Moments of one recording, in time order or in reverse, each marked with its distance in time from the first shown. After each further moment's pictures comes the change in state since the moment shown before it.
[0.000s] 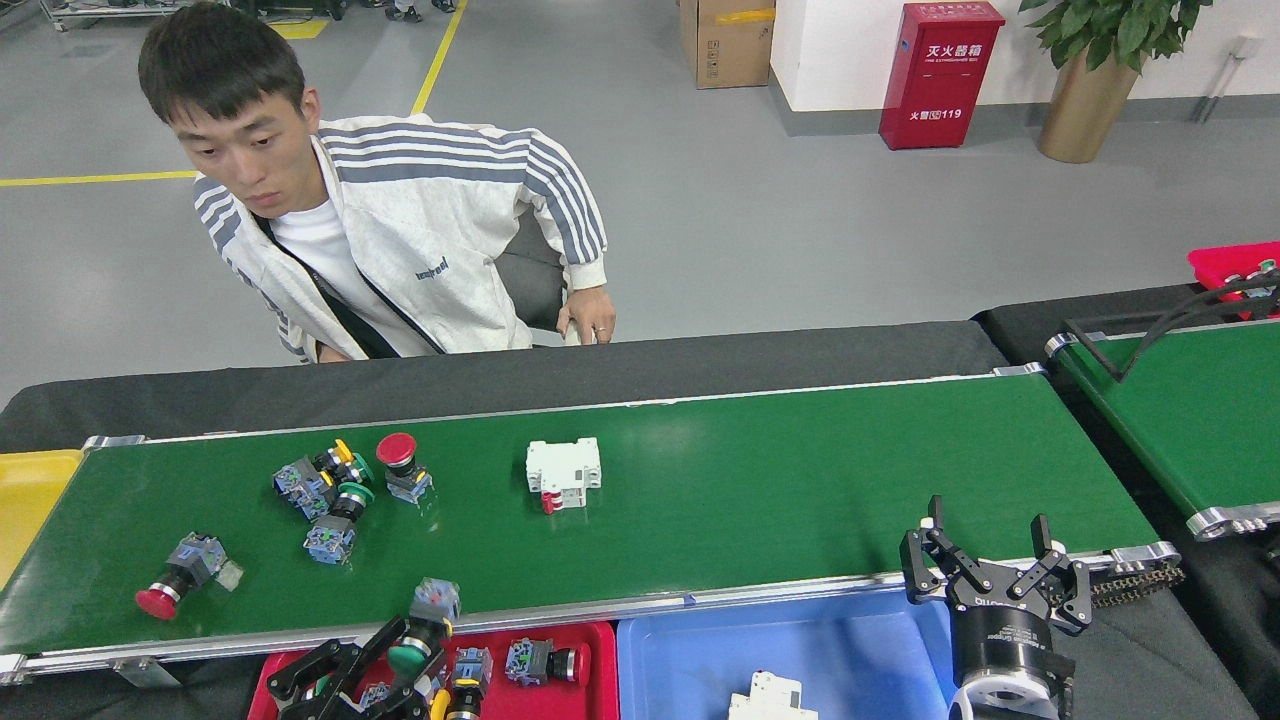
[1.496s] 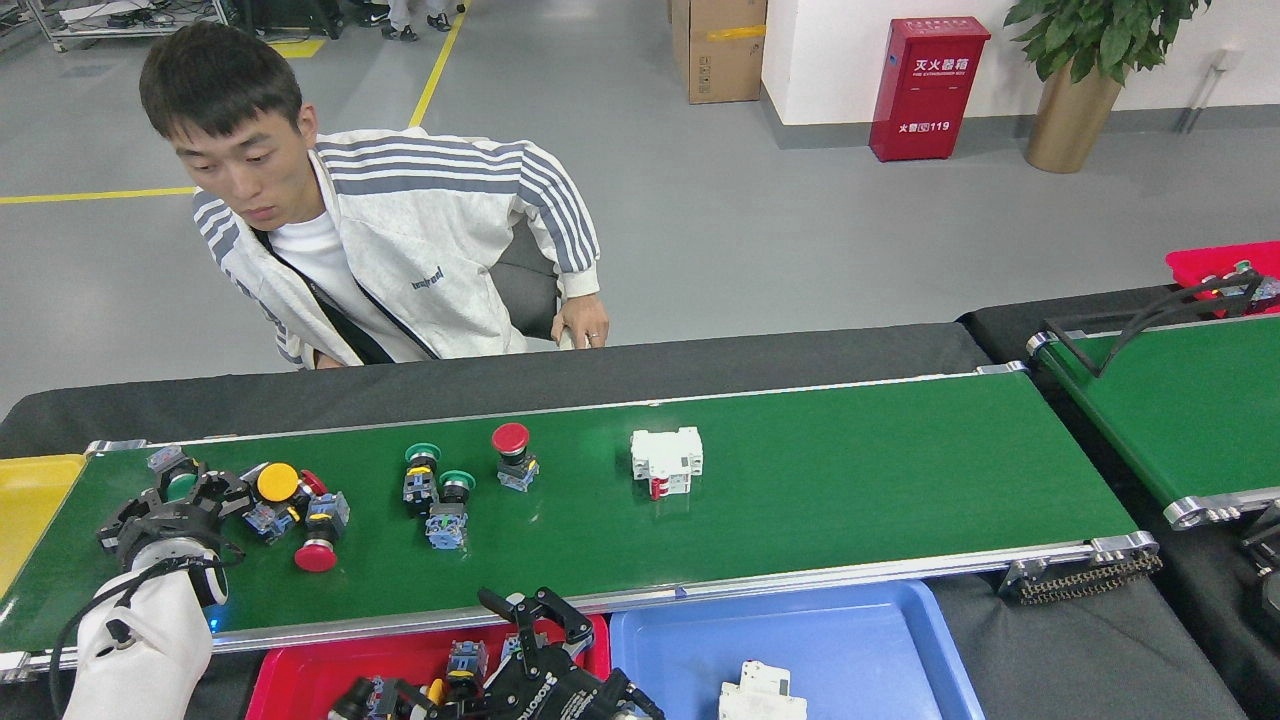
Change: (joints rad) left arm -1.021 0.153 -0.052 1.393 -0.055 0.776 0.085; right arm -0.253 0.219 0.628 0.126 -0.035 -0.447 0.135
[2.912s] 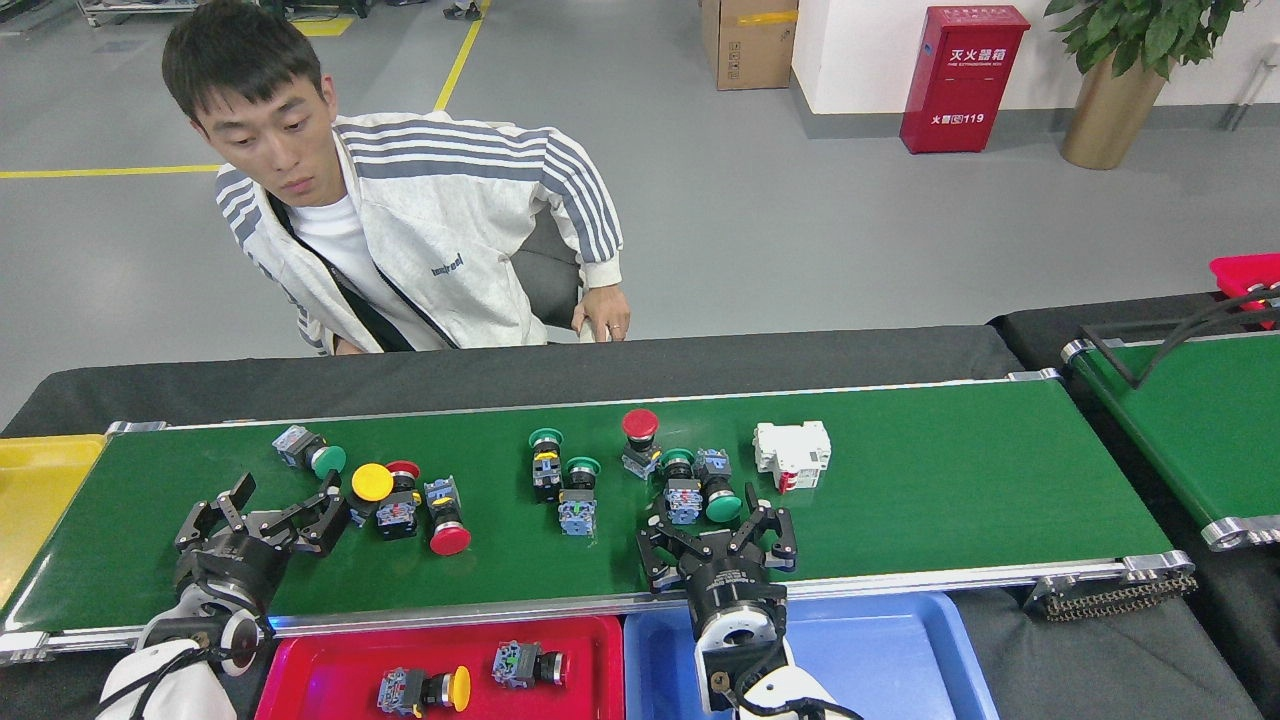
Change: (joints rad) left arm 0.283 -0.108 0.095 -0.544 -0.007 -0.383 -0.116; right arm -0.174 0.066 -0.168 0.422 0.063 0.512 0.037
